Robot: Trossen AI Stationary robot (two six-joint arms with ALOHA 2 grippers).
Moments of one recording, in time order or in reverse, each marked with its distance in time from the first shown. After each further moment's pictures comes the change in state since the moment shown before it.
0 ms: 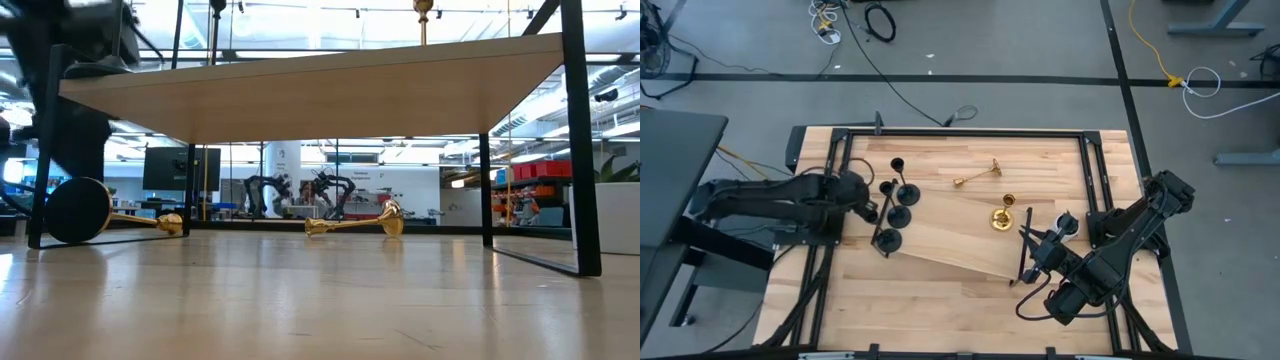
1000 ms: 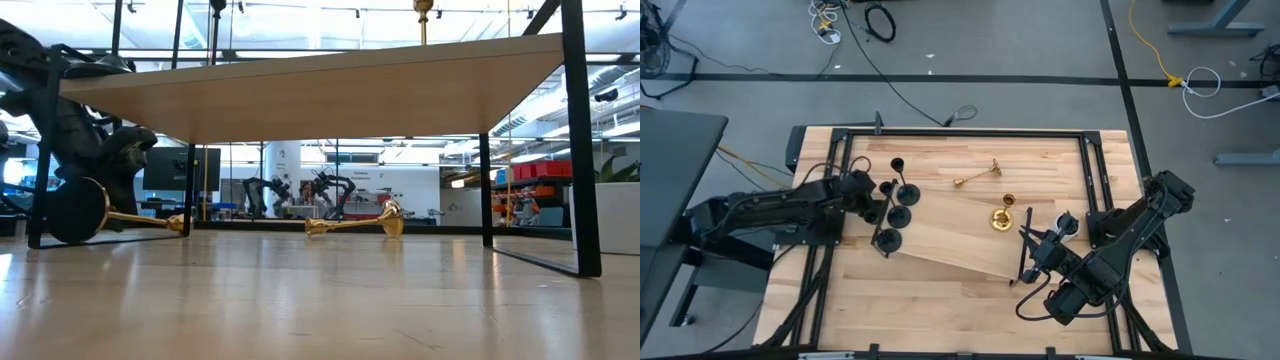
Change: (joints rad) left arm 0.335 0.040 -0.326 0.668 0.522 0.051; right arm 0.000 0.000 0.000 0.004 0.002 -0.007
